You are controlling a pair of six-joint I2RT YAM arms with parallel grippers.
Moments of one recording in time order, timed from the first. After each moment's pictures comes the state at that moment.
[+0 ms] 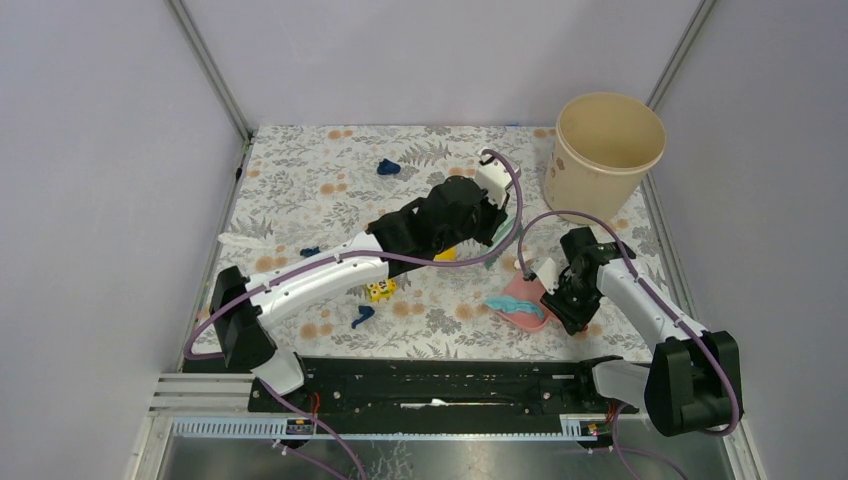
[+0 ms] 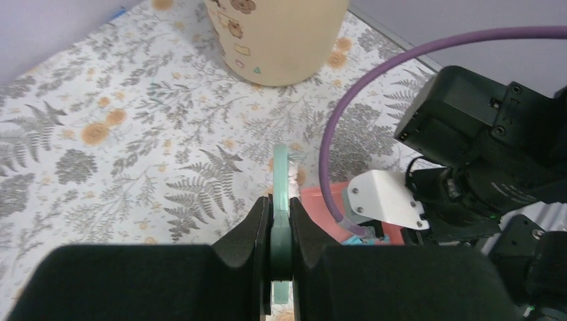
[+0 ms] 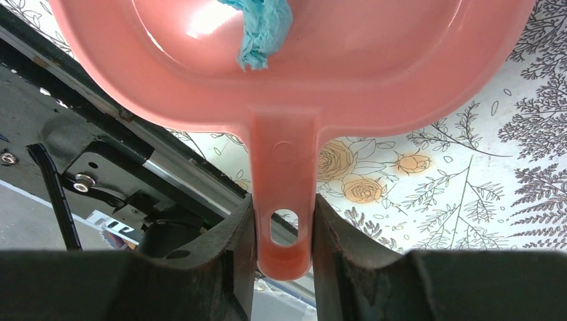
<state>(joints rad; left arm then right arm) -1.06 1.59 1.49 -0.24 -0.17 -0.16 0.19 1.20 0.72 -1.09 -0.12 -0.69</state>
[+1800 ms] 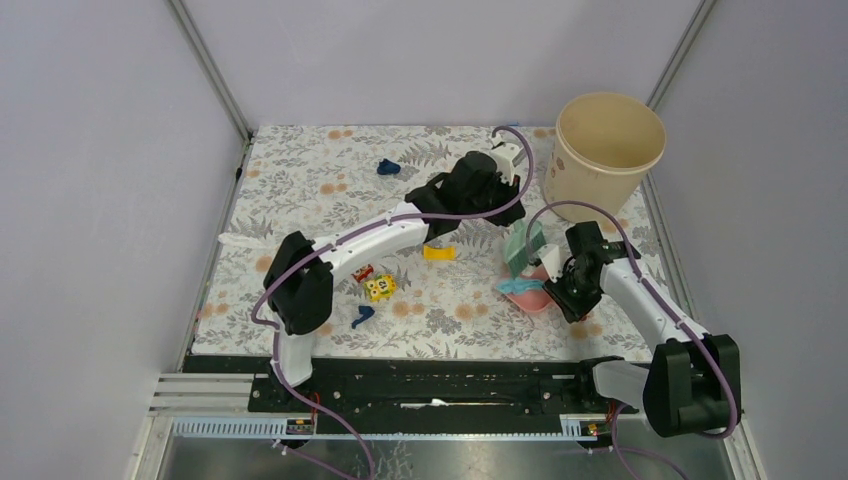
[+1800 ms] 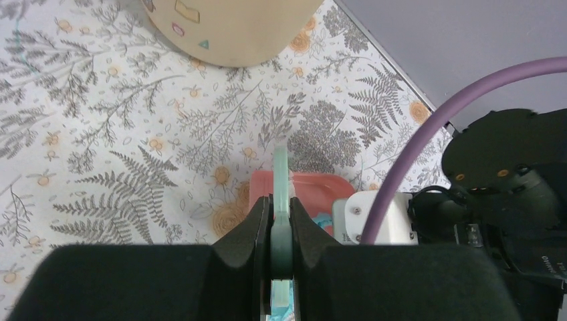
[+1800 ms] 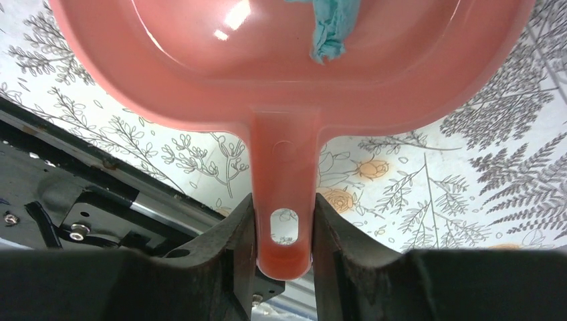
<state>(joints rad) -0.90 1.92 1.68 -0.17 0.15 -0.36 0.15 1.20 0.73 -1.00 -0.08 -0.59</state>
